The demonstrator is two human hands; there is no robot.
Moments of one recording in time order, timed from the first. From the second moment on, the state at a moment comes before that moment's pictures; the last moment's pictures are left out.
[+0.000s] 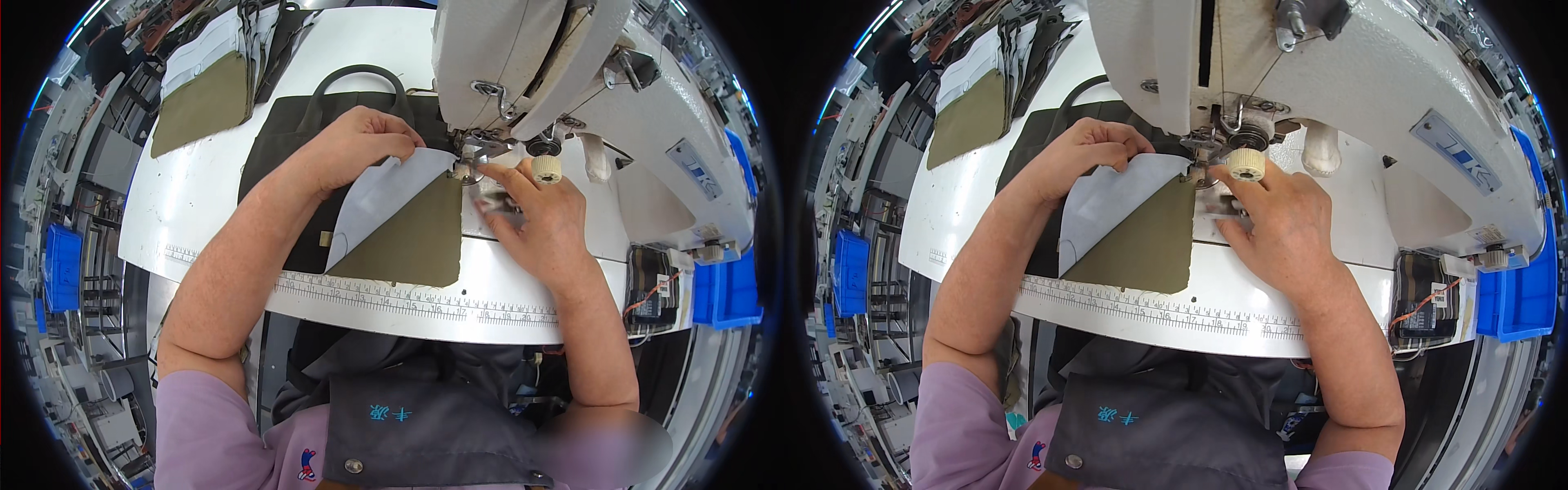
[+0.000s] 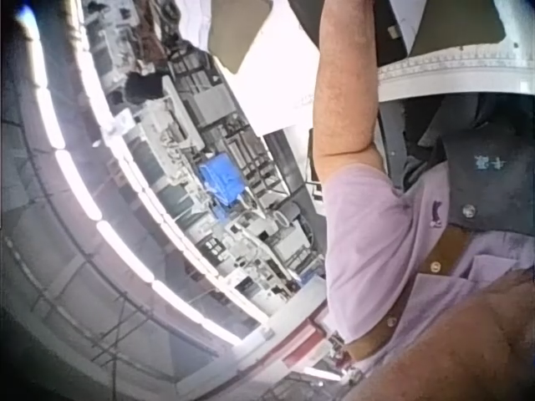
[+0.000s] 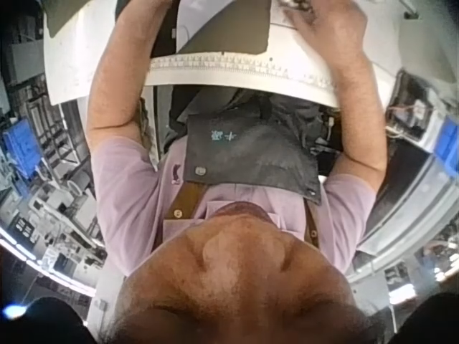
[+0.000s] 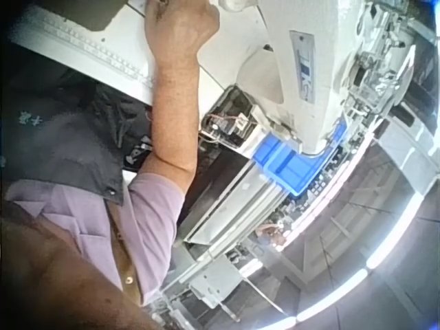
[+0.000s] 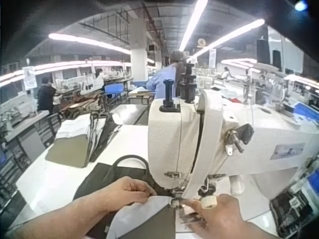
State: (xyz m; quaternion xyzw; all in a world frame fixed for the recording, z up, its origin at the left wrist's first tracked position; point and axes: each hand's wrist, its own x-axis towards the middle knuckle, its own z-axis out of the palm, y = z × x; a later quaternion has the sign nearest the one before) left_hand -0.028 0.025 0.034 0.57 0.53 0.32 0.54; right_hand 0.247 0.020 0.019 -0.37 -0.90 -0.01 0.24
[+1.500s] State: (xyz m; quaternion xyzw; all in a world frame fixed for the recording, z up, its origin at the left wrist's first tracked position) left_hand -0.022 0.003 0.004 0.88 0.39 0.27 0.04; right_hand 0.245 0.025 0.012 -0.34 -0.91 0.08 0.22
